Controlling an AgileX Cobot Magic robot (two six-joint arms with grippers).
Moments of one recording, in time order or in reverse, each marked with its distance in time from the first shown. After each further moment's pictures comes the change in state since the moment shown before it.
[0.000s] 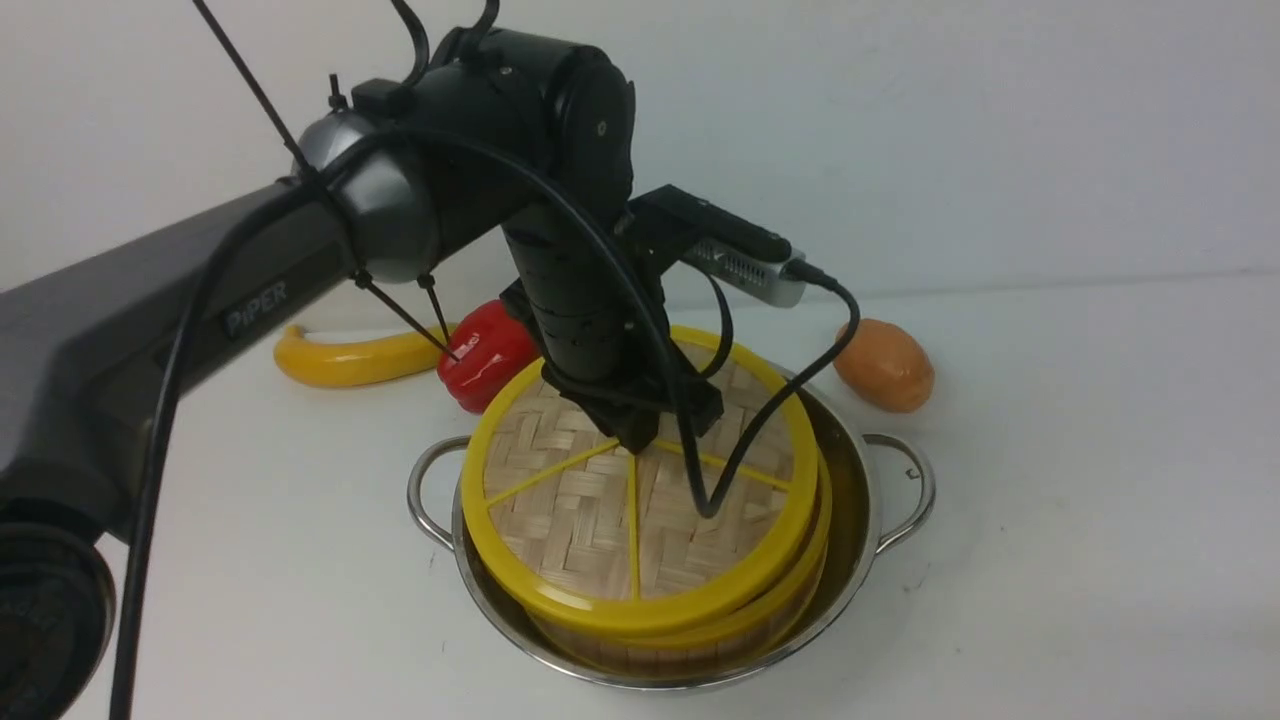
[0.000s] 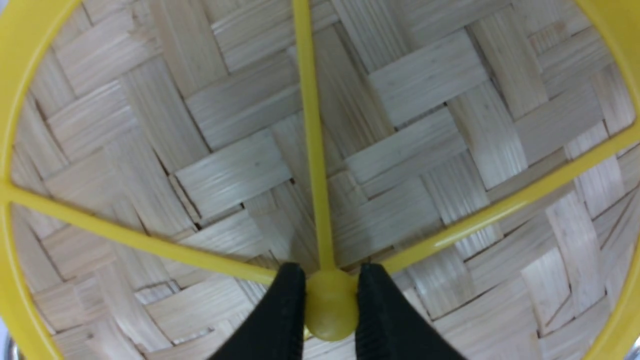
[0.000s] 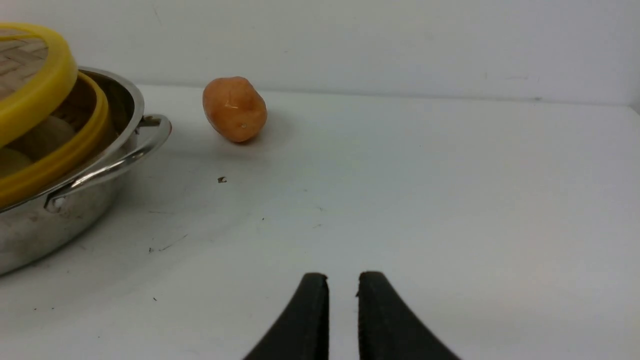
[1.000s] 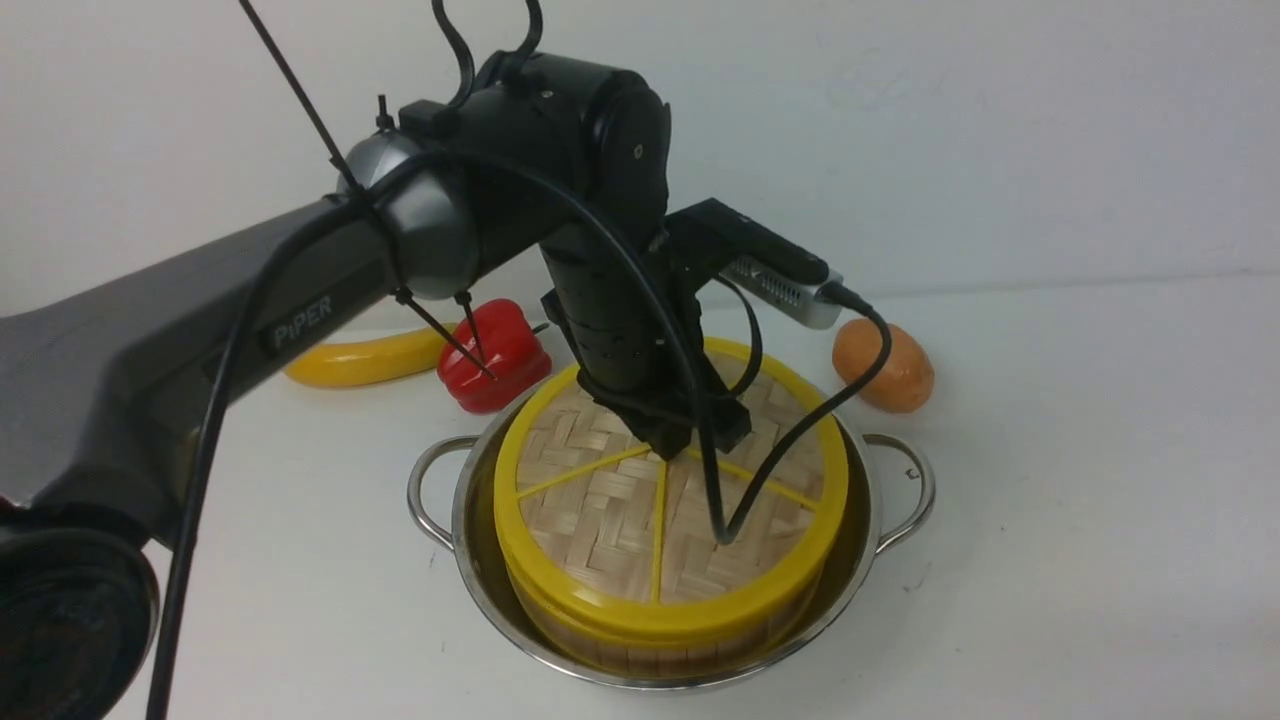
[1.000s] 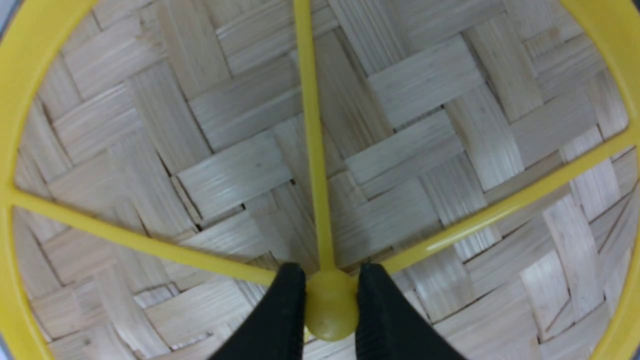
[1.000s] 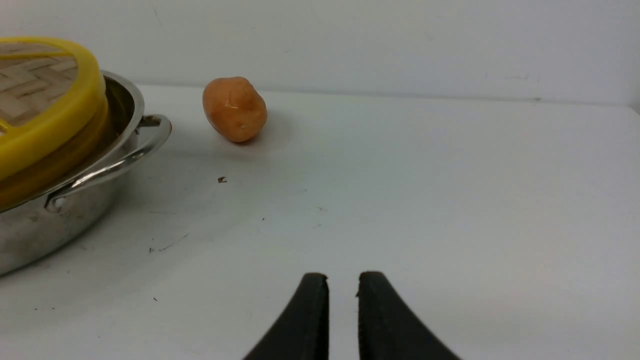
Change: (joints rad) right arm 0.000 0.000 0.000 0.000 0.000 0.000; left arm -0.024 0.030 -0.010 -0.013 -0.055 0.062
